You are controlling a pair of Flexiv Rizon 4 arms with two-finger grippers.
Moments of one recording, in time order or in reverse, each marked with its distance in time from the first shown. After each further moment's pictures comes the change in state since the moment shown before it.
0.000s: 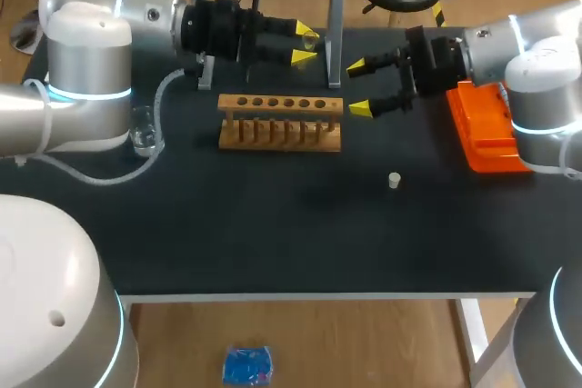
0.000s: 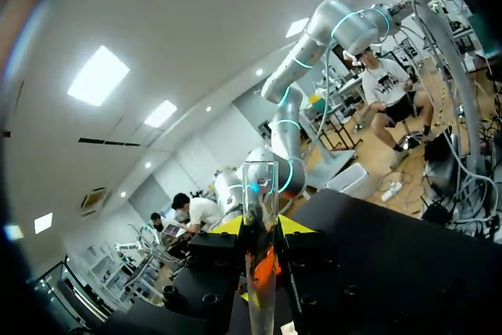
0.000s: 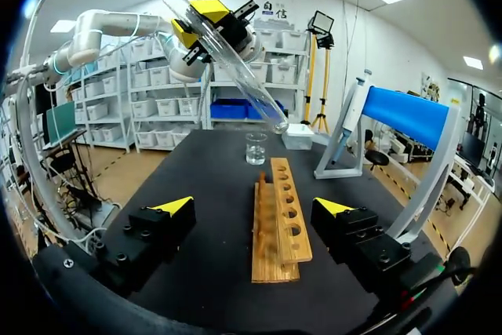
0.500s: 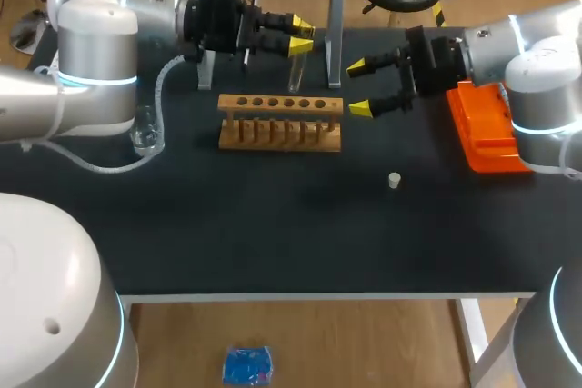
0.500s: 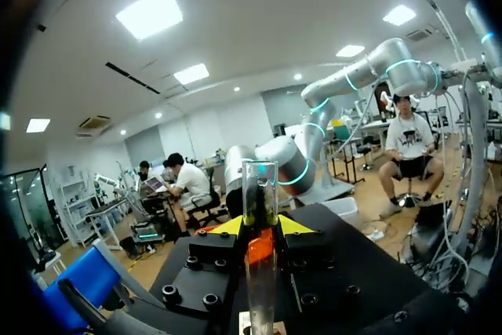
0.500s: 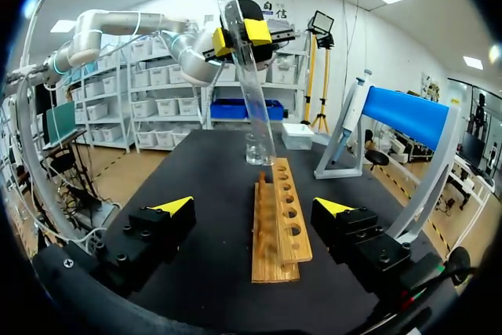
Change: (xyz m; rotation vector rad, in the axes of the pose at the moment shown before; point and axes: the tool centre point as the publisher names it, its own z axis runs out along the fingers) left arm -0.018 0.046 -0.009 -0.009 -0.023 -0.434; right arm 0.000 0.000 0.000 0.000 0.000 0.000
